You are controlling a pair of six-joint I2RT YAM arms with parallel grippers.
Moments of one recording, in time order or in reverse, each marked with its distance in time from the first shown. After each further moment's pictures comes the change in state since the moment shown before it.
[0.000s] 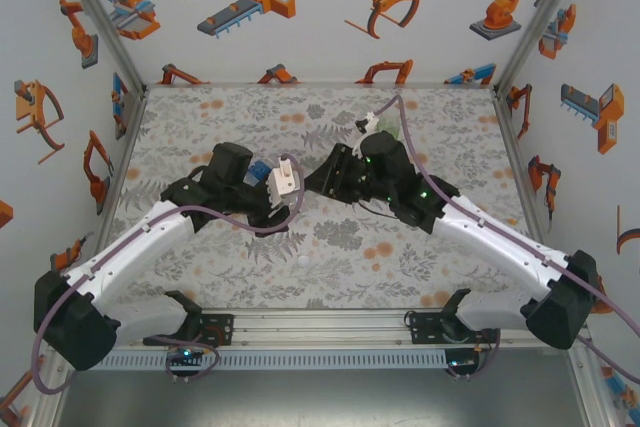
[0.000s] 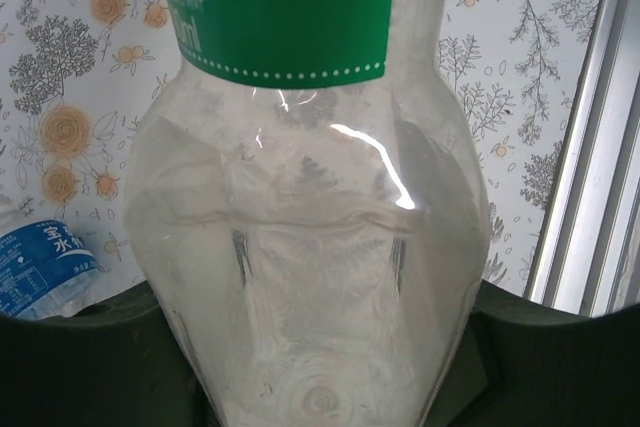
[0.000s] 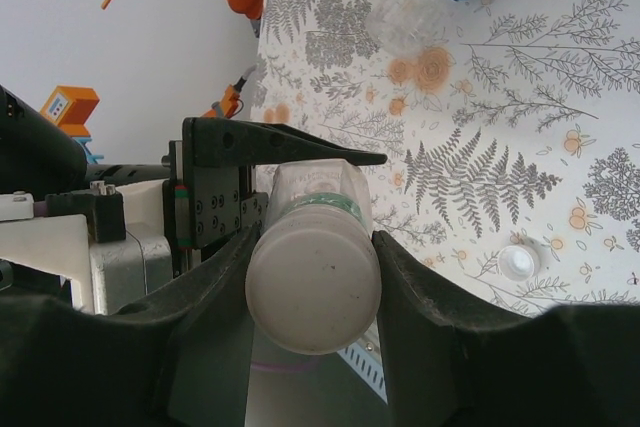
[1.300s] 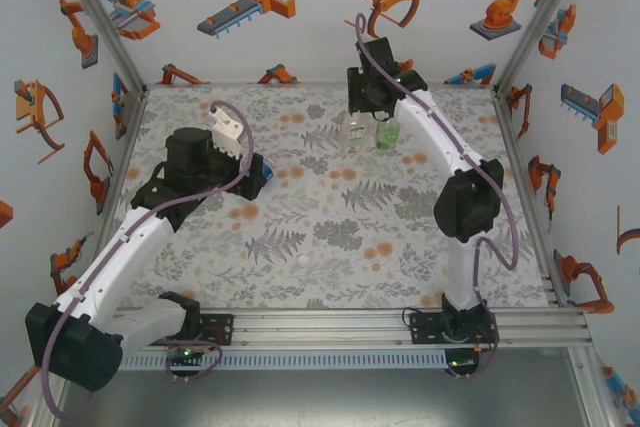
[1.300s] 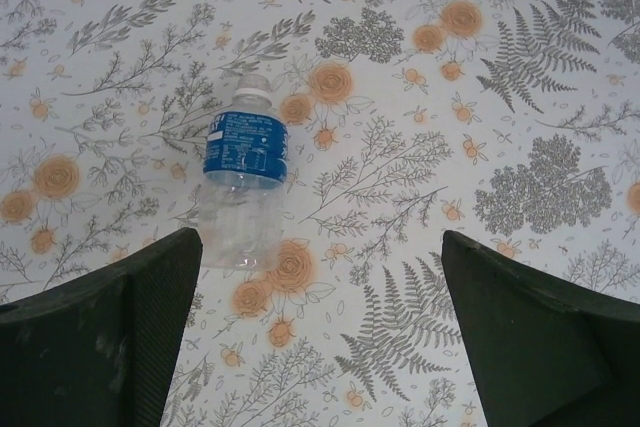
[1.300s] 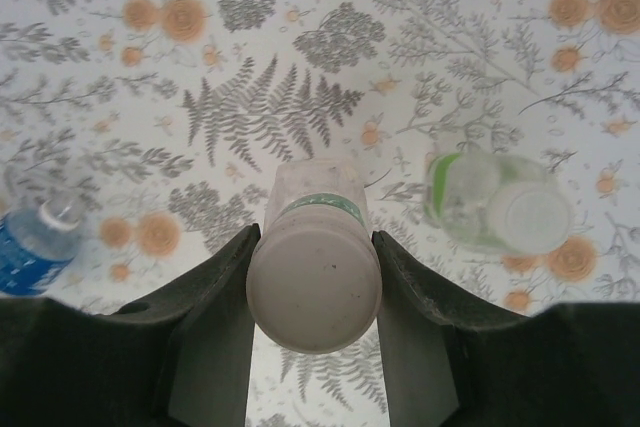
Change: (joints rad) left arm 0.239 -0.093 -0.021 0.227 -0.330 -0.480; right arm -0.389 0.816 0.970 -0.469 0.262 -0.775
